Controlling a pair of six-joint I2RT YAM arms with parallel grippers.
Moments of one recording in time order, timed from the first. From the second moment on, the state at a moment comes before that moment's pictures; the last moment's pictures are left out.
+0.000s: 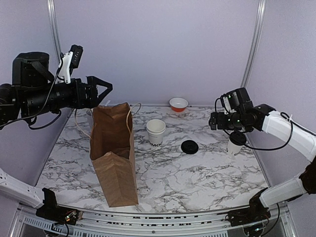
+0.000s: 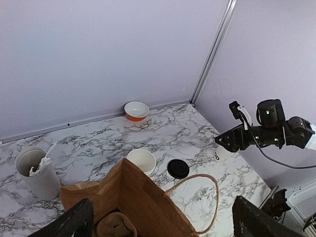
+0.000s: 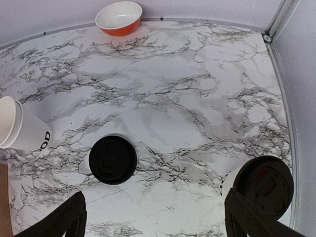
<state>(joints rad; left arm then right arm) -1.12 1.13 1.58 -0.77 -0.45 -0.41 0.44 1.29 1.11 -0.61 0.21 0.32</state>
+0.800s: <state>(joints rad) -0.92 1.06 1.50 -1.05 -0.42 -0.65 0.27 1.22 1.11 -0.68 0.25 0.29</state>
